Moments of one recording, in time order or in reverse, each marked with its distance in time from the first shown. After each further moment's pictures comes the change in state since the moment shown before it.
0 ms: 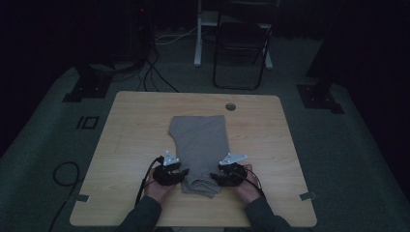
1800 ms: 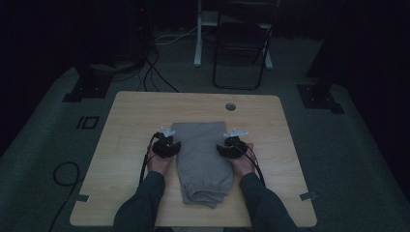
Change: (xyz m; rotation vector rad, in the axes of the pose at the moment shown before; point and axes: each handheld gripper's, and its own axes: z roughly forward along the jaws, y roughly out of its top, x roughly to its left) left arm 0.058 0.049 0.039 -0.006 0.232 -0.116; right arm -0.072 0.038 0.036 -0.040 -0.201 0.154
